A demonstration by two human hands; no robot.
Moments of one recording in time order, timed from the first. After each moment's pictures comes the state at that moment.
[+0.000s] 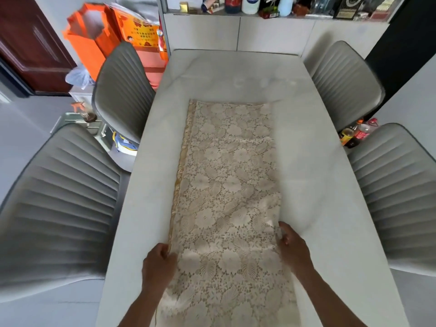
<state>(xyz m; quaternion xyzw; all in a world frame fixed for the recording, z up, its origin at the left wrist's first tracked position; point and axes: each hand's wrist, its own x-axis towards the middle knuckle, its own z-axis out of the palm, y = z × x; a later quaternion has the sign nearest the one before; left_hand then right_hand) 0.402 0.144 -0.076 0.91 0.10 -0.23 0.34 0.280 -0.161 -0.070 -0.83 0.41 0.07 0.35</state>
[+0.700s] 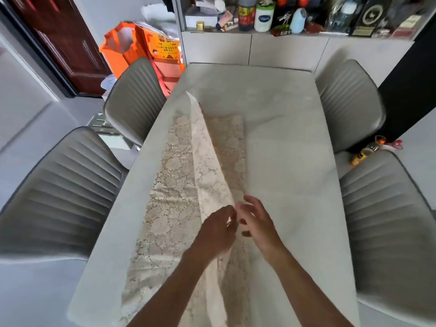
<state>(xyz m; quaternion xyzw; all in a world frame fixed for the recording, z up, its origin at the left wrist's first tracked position) 0.385 -0.062 0.046 0.89 -0.20 -0.20 0.35 0.344 -0.192 0.034 -0.67 0.28 0.08 0.68</state>
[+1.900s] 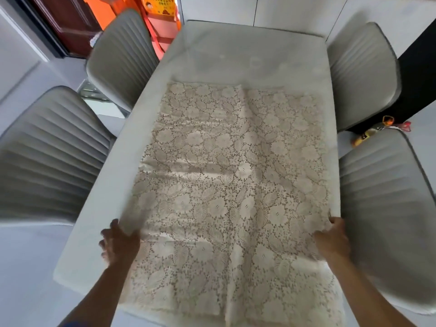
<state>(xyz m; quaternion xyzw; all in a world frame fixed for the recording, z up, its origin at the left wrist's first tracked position) 0.352 0.089 -0.077 0.93 0.28 -0.13 0.19 0.233 -0.390 -0.066 -0.78 0.53 0.08 0.33</state>
